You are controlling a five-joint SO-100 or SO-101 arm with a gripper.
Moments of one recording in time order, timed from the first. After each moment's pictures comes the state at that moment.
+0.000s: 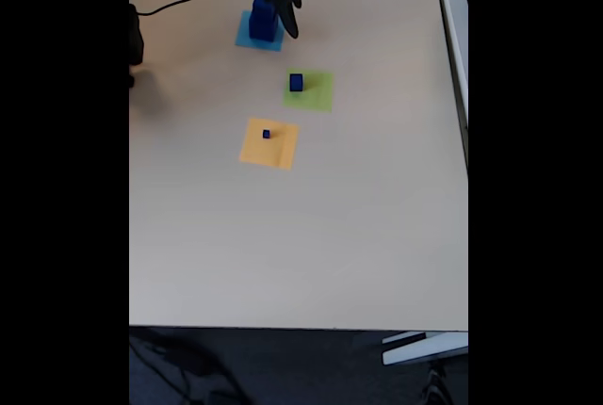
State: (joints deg) arm 2.3 84.6 67.4 75.8 91.4
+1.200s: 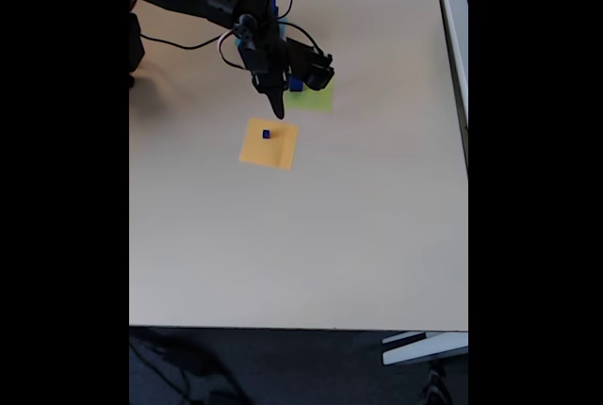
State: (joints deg) arm 20.6 75.1 81.5 66.8 67.8
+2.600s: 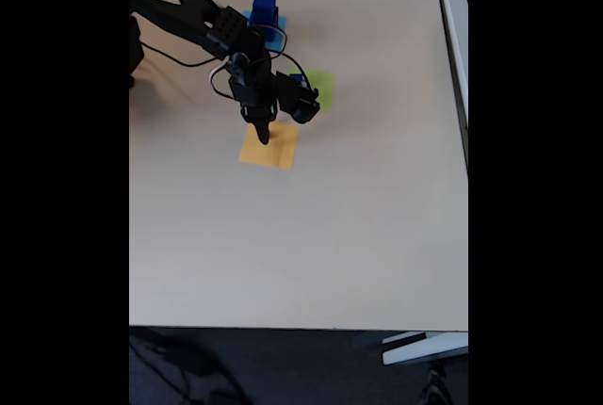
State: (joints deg) arm 26.1 69.9 87.1 59.9 63.4
